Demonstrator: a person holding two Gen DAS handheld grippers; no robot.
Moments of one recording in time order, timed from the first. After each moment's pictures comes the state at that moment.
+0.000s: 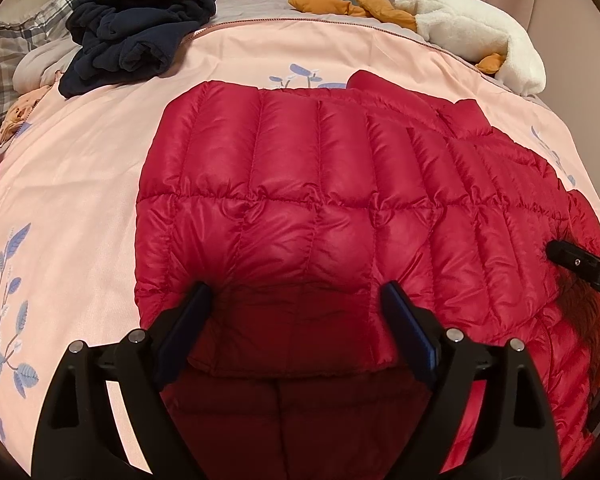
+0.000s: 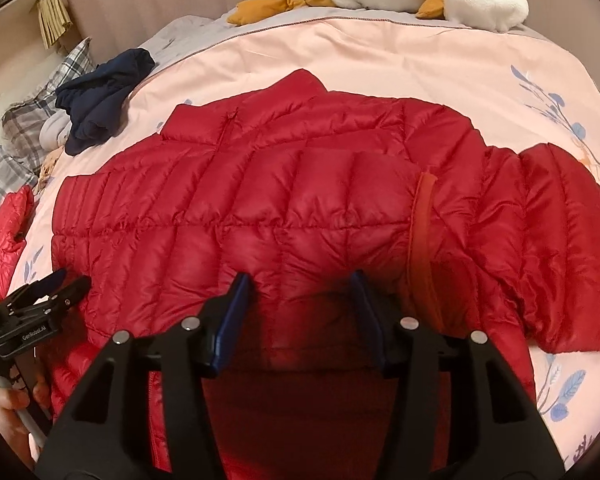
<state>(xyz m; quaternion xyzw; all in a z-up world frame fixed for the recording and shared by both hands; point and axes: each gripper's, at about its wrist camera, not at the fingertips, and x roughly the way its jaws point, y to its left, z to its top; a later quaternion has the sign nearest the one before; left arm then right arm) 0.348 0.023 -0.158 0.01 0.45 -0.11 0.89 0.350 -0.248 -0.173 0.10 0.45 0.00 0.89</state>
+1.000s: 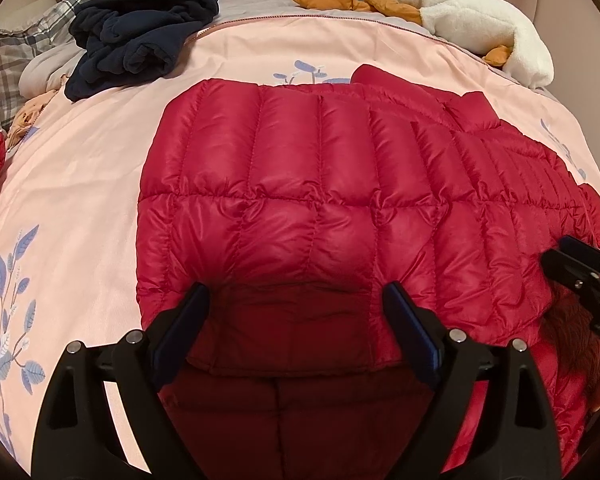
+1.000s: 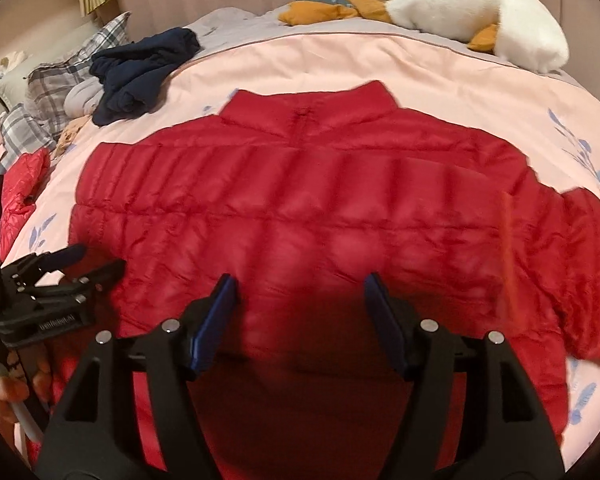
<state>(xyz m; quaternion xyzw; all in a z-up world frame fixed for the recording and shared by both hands) 0.349 0.018 -0.159 0.02 0.45 -0.09 0.89 0.347 -0.207 -0.169 0.05 0.43 0.03 0.90</state>
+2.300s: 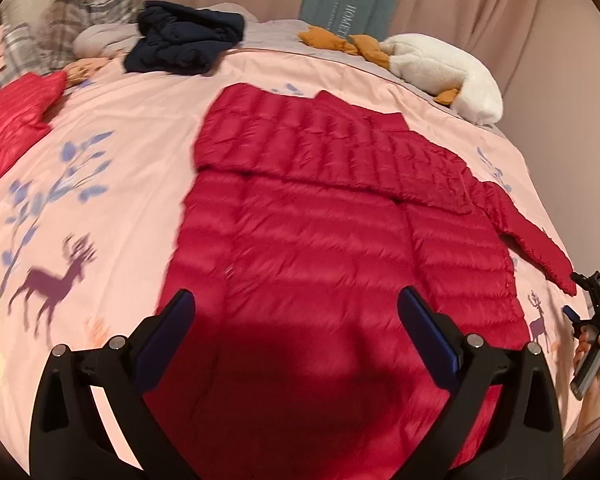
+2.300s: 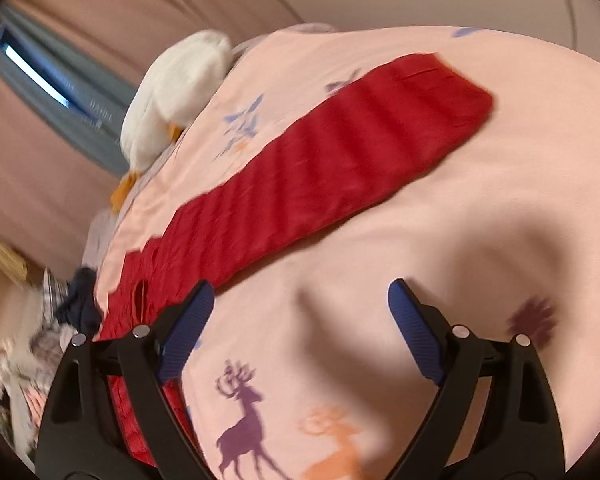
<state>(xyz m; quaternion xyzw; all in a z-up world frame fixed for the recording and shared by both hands) 0.140 0.035 -0.105 -0.08 0.42 -0.10 0.90 0.094 -0.545 -0.173 0.42 0.29 -0.17 0.84</state>
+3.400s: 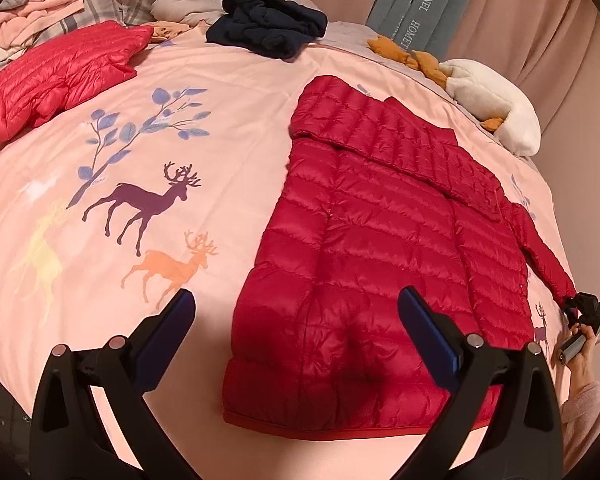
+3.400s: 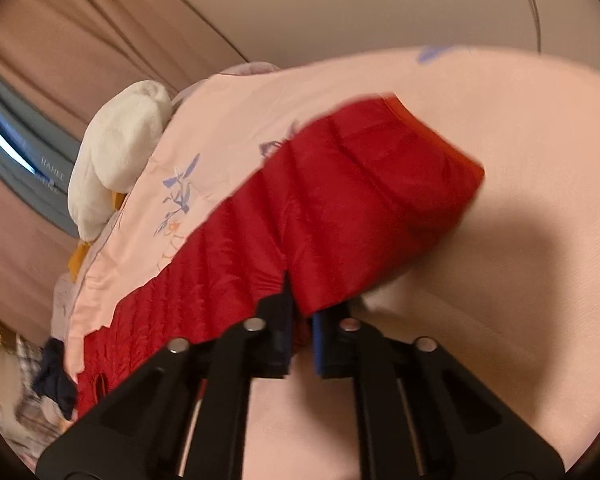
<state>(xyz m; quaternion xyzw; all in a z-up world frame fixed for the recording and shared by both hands) 0.084 0.099 -0.105 -0.14 0.43 -0.02 0.89 0.140 -0.601 -0.188 0.41 0.25 -0.28 0.83</state>
